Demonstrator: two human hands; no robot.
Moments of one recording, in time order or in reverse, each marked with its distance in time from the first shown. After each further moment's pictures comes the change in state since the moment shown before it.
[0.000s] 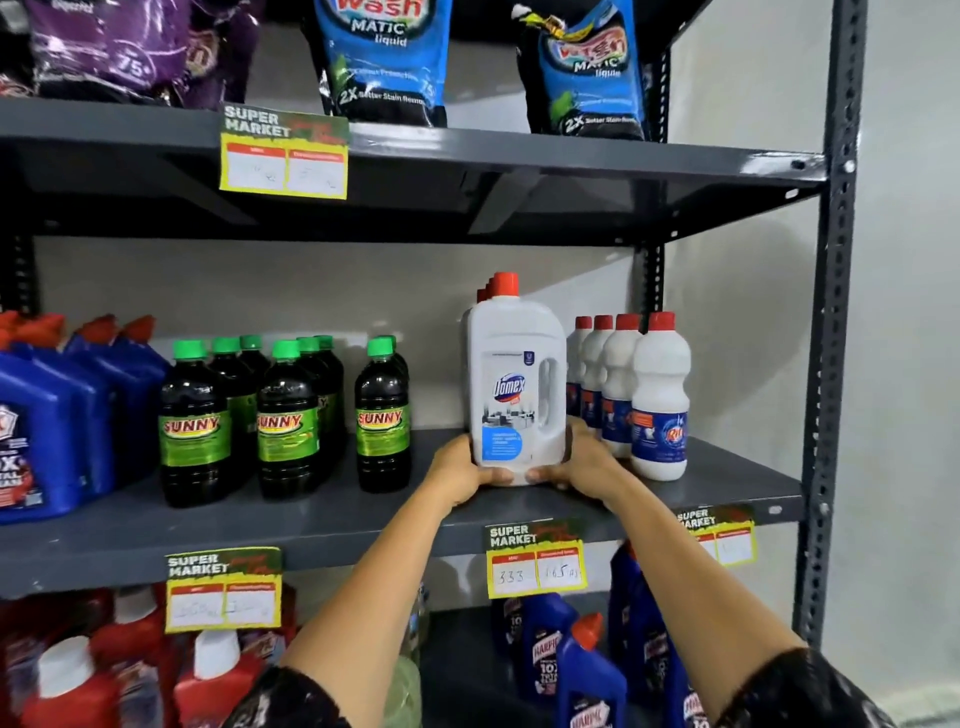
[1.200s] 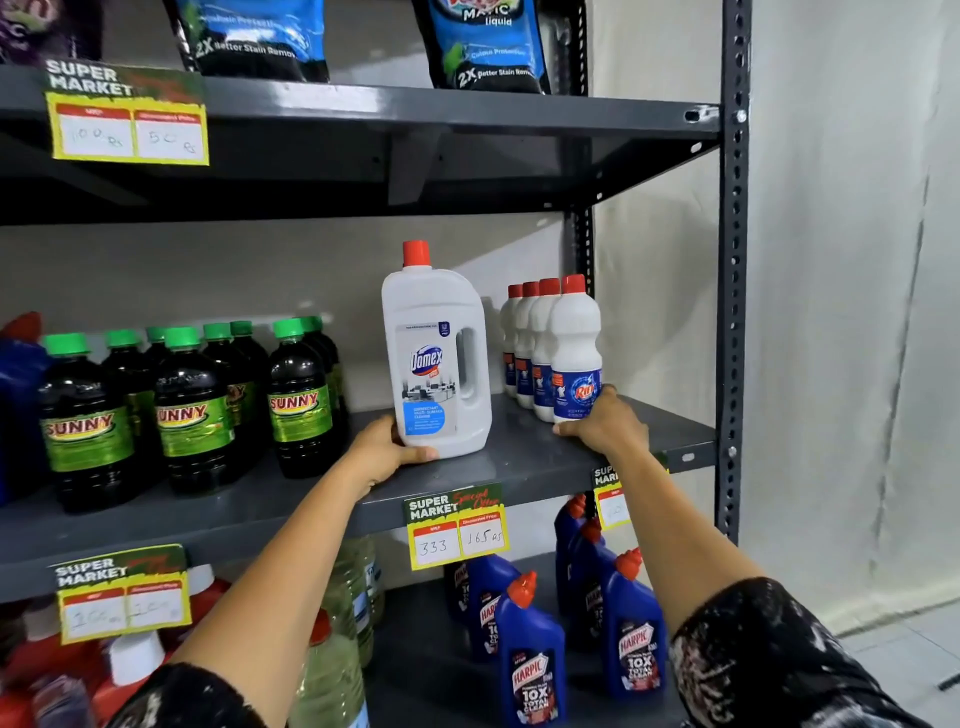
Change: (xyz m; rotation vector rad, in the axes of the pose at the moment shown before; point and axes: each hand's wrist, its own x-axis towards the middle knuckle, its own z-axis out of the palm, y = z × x) left_hand 0.004 -0.006 0.001 -0.033 -0.056 -0.059; right_hand -0.019 0.049 -0.081 -0.300 0.323 0.306
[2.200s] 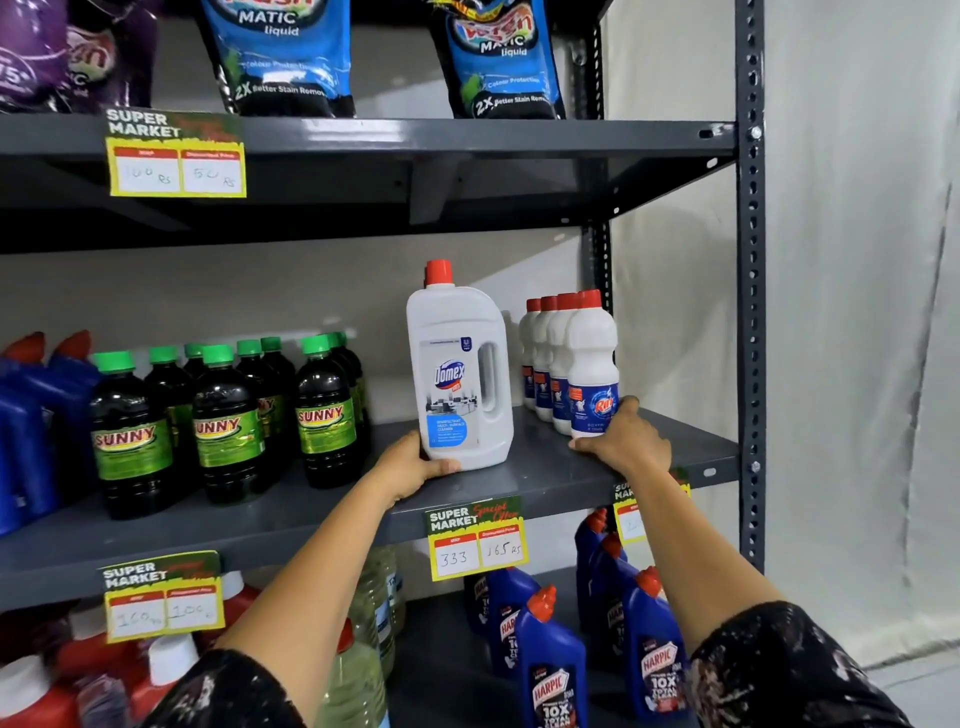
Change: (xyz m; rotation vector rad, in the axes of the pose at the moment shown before) left_hand -0.007 0.006 0.004 0.123 -0.025 0.032; right_hand -0.003 0.003 0.004 -0.067 0.035 -0.024
